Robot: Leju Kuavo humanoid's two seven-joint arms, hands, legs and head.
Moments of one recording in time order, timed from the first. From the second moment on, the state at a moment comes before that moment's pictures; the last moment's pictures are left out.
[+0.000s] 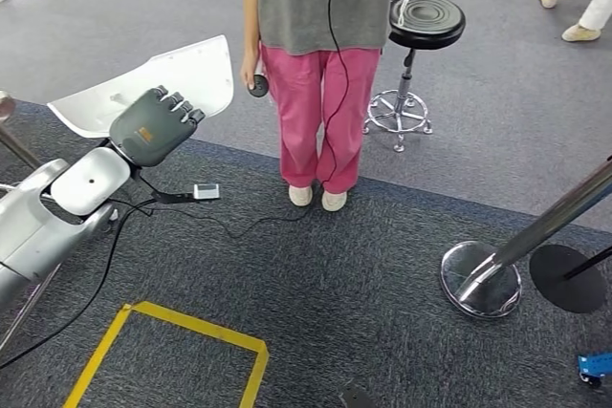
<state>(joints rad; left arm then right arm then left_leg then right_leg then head) -0.87 0.42 -0.92 -1.06 -1.45 0.42 -0.12 -0.13 0.08 0.72 -0.20 -0.27 -0.21 -0.24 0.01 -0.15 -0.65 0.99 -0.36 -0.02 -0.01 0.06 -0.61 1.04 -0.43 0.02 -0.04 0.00</state>
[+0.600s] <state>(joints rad) -0.80 0.47 -0.87 -1.06 -1.39 0.48 -0.14 -0.14 0.10 0.72 -0.20 -0.23 -0.22 -0.21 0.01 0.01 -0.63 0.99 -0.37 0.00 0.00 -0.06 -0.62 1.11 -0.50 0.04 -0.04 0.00</state>
